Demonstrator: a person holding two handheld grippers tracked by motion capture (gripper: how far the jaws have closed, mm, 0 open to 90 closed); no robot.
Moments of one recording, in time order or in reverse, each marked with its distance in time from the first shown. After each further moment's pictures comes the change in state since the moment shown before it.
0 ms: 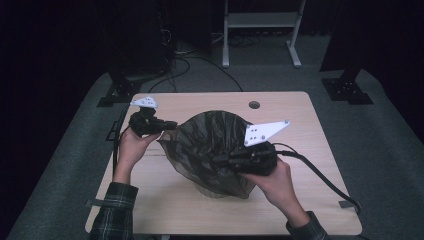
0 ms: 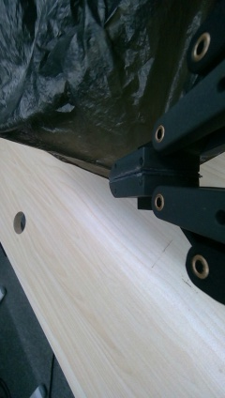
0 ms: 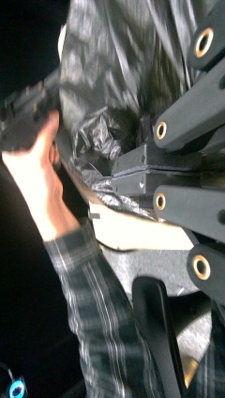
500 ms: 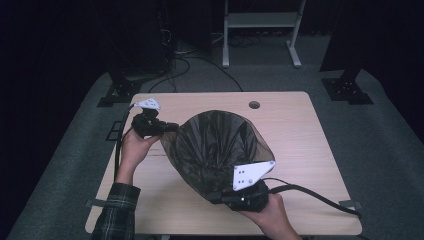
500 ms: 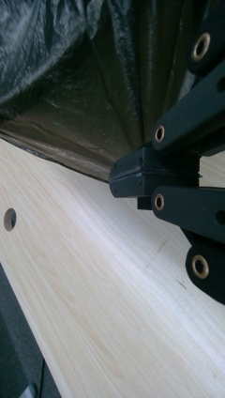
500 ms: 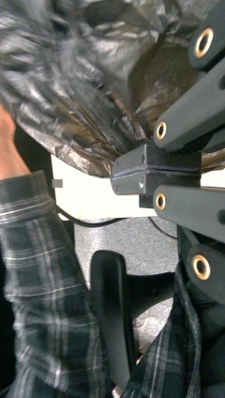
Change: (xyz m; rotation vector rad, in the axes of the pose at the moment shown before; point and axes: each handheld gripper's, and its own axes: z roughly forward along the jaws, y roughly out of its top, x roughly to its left) left arm 0.002 -0.004 0.011 0.032 0.016 -0.014; right arm 0.048 -0.053 0.031 0.087 0.056 -0.069
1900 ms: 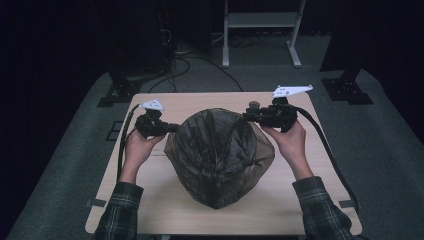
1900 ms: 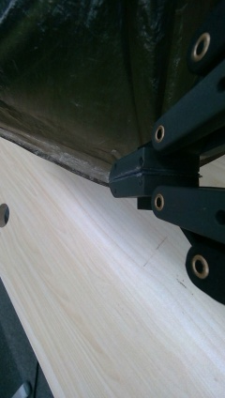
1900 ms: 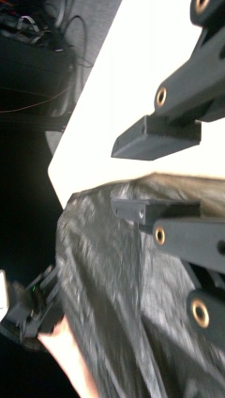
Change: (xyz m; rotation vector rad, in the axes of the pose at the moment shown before) left arm 0.003 -0.002 0.010 0.010 0.008 -0.004; right arm -0.185 0.015 -0.086 -0.128 -0.347 0.289
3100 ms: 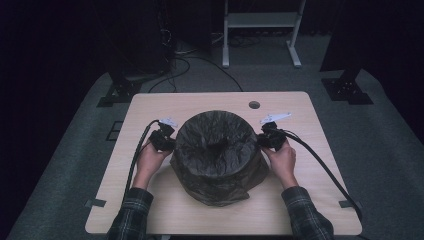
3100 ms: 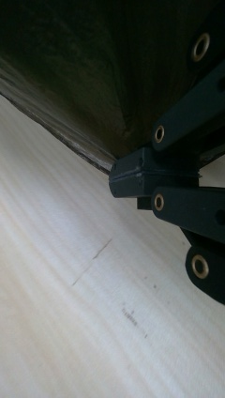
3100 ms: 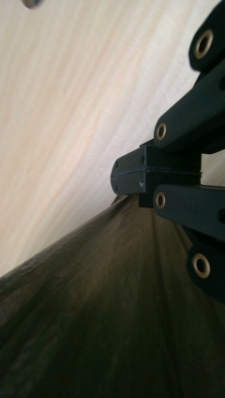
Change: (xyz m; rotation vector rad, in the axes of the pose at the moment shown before) left arm 0.013 -0.053 0.071 0.203 0.019 -0.065; right arm -0.045 -0.104 0.061 0.236 -0.204 0.084
